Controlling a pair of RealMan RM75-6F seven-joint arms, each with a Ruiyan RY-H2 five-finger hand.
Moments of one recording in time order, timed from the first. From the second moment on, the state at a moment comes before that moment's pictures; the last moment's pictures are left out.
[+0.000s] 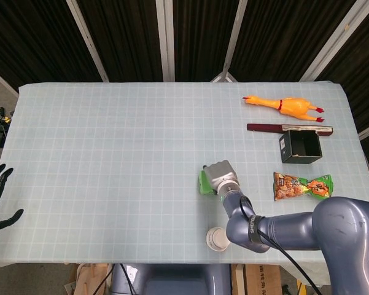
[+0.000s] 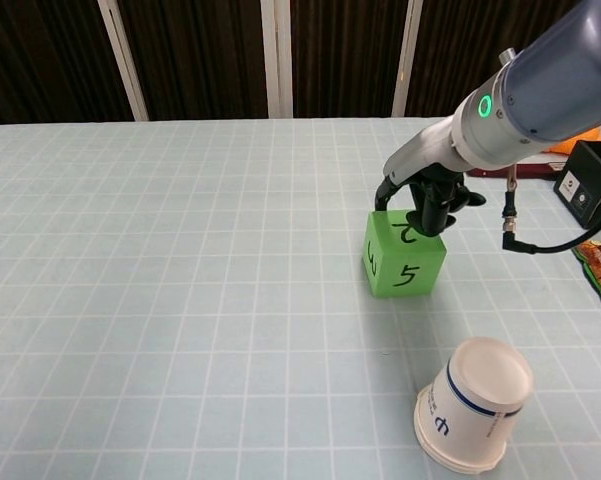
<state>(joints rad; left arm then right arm) -0.07 -1.10 -0.05 -1.62 1.50 1.52 0.04 1.56 -1.32 -0.04 -1.80 0.28 0.84 -0.91</state>
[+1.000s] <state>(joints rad) -0.07 -1.09 -0.05 -1.62 1.50 1.52 0.04 1.63 -1.27 -0.03 -1.98 0.33 0.86 -0.99</state>
